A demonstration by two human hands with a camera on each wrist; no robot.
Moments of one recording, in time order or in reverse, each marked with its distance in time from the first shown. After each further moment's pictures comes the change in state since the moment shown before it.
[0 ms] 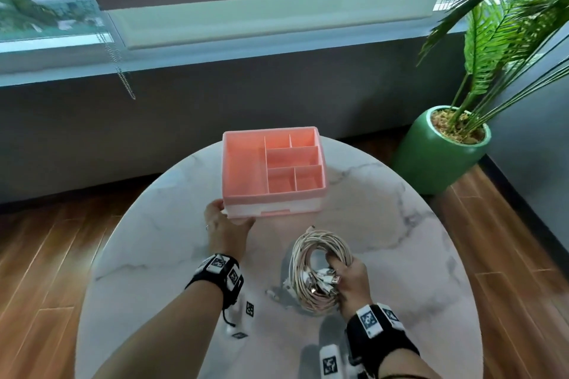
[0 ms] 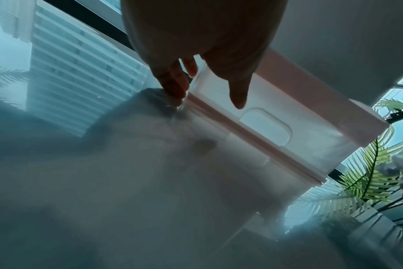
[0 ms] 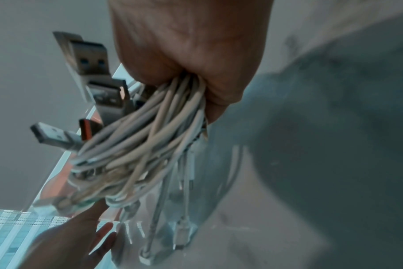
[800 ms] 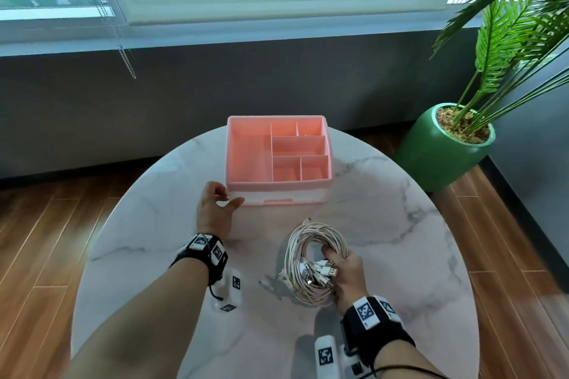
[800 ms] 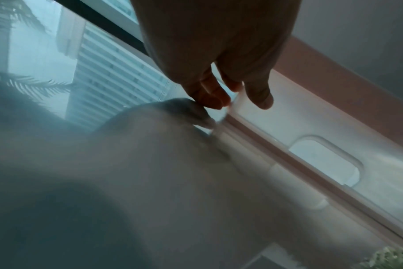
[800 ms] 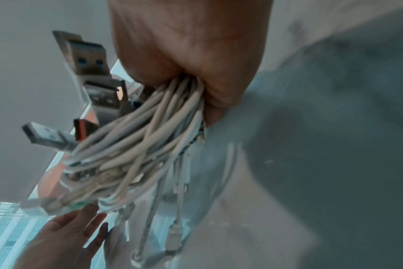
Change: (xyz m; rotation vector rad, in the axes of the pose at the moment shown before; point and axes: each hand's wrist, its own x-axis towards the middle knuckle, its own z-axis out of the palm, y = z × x) left_hand 0.027 -0.008 -0.017 -0.058 -0.043 0.079; right_hand -0.004 0.000 0.008 0.107 -0.050 0.119
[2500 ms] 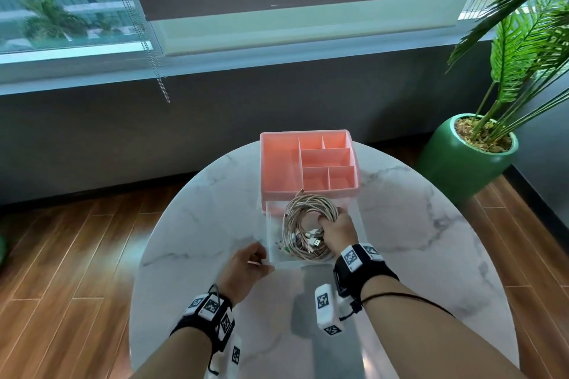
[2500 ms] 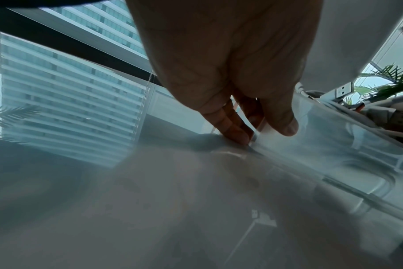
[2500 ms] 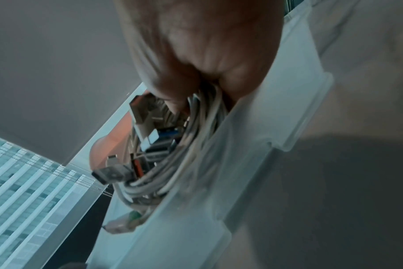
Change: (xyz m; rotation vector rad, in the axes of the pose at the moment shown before) left_hand -0.081 -0.025 -0.064 0.053 -0.486 0.102; right_hand -0.004 -0.070 0.099 -0.601 -0.046 -0.166
